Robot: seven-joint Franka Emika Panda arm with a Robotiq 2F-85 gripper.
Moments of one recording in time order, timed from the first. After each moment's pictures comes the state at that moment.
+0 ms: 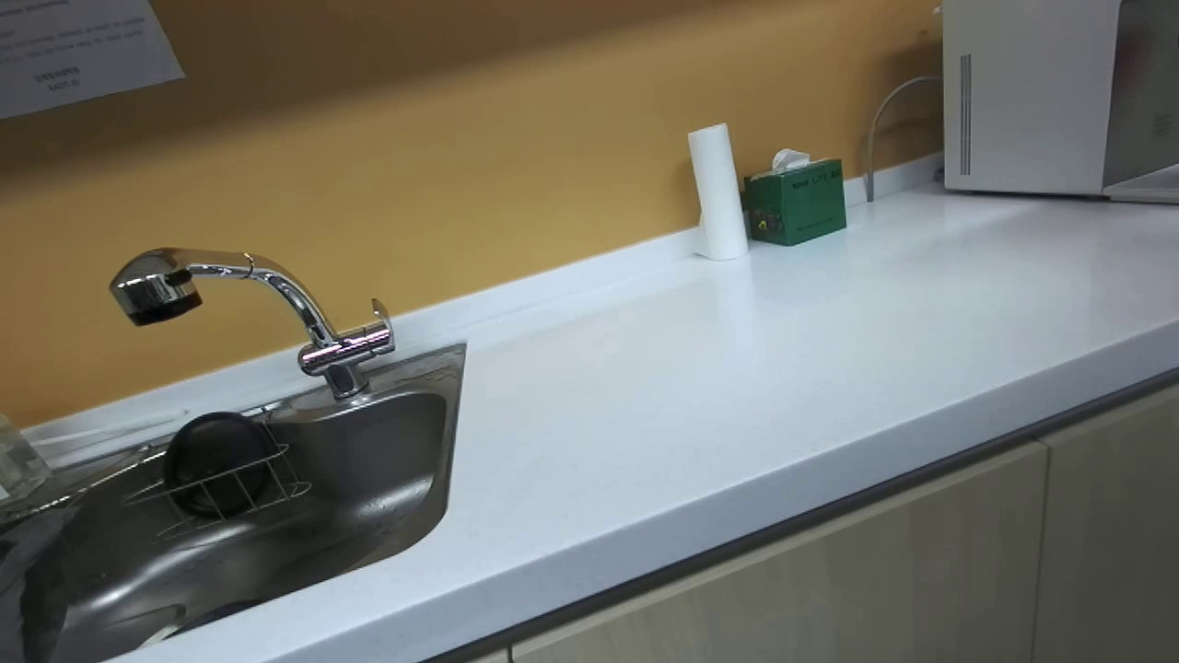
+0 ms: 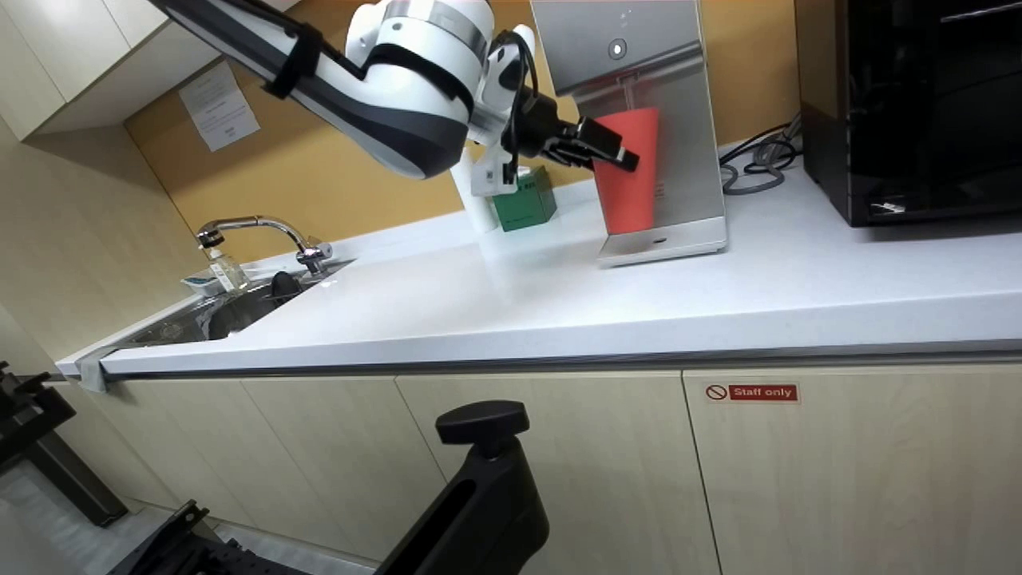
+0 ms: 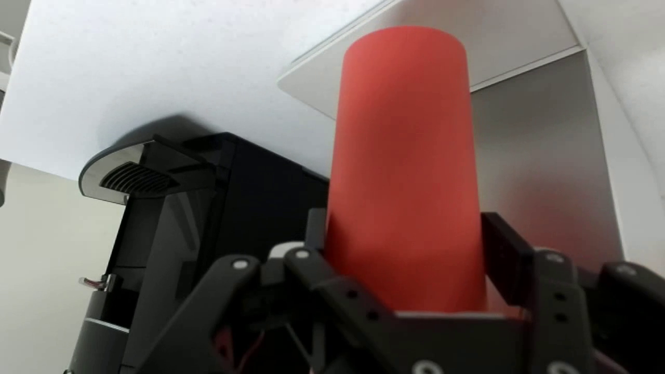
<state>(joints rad) -0.82 0.24 0.27 -2.05 -1.62 2.88 1.66</state>
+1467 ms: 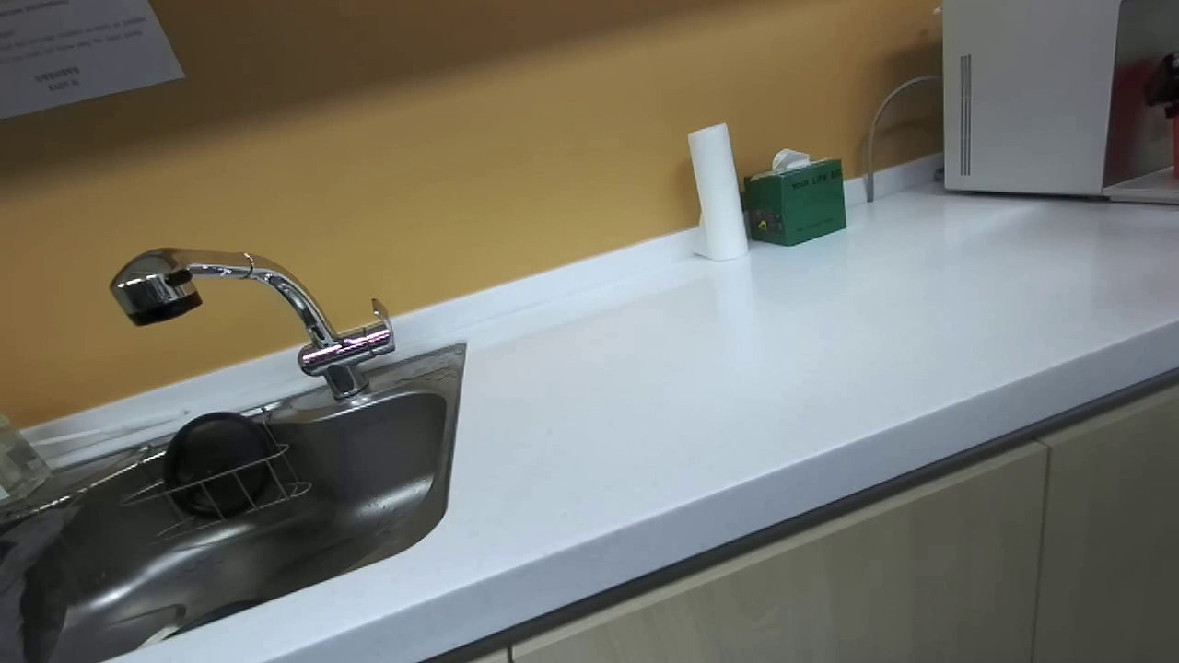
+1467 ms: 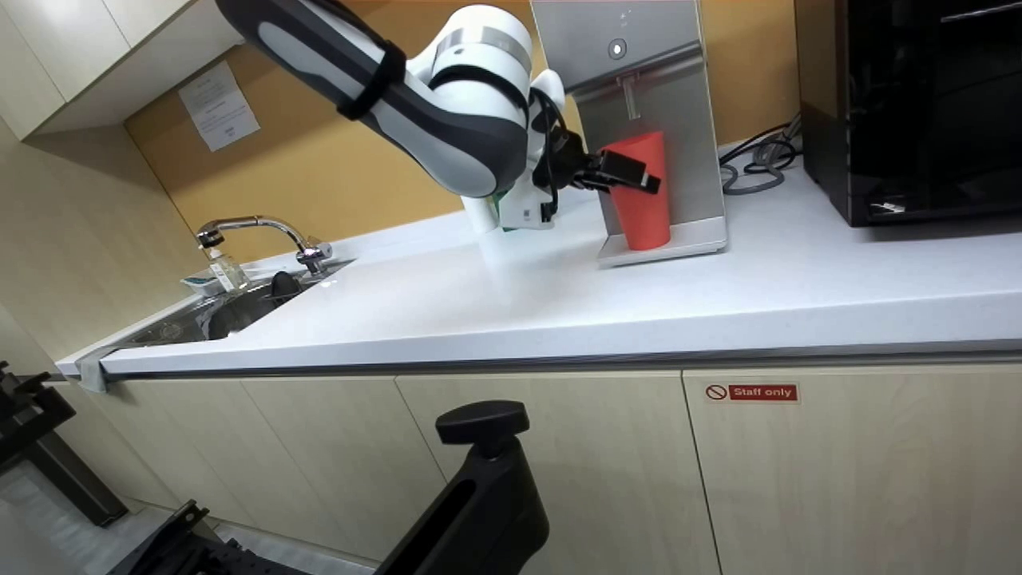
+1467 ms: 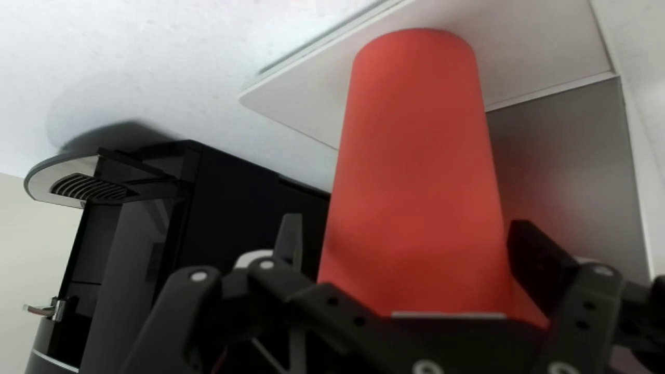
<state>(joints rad) -0.81 0.40 0.28 -1.93 -1.98 2.86 1.96</state>
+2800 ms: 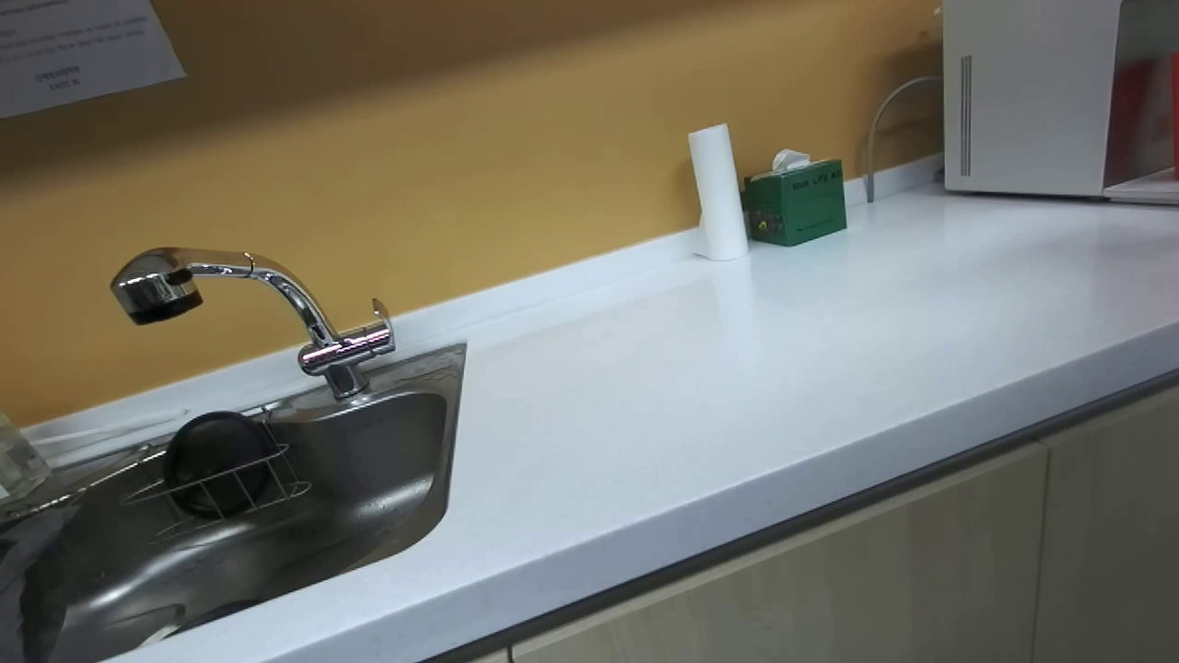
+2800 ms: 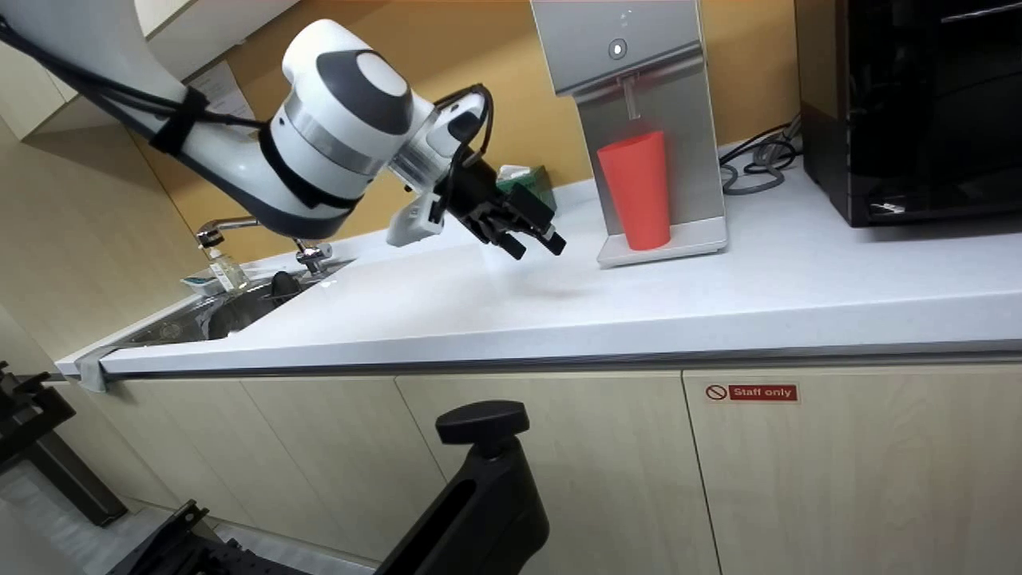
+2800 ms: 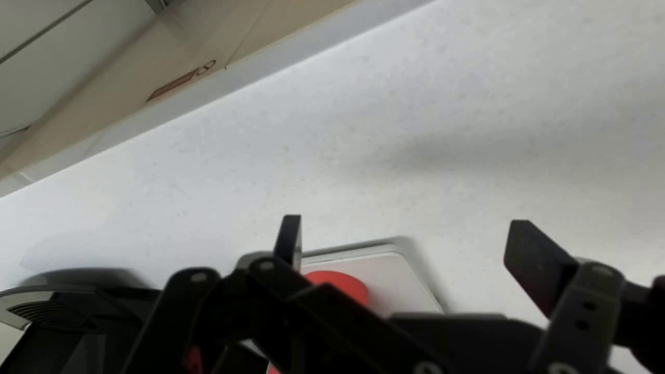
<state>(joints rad) -0.68 0.04 0.17 -2.46 -0.86 2.95 0.76</state>
